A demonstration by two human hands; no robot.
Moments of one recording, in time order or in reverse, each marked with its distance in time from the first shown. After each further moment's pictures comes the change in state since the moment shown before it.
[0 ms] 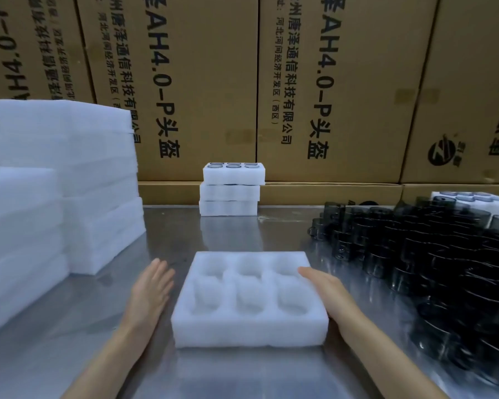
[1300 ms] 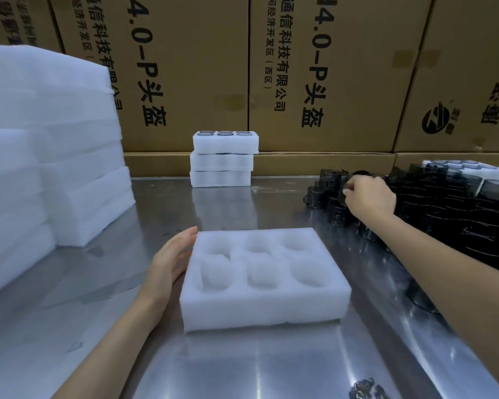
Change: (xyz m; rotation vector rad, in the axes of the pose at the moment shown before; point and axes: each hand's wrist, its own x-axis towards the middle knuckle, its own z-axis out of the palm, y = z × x) left_hand -0.006 -0.019 0.014 0.154 -0.205 0.029; right_hand 0.092 -0.058 -0.069 -1.218 0.624 -0.358
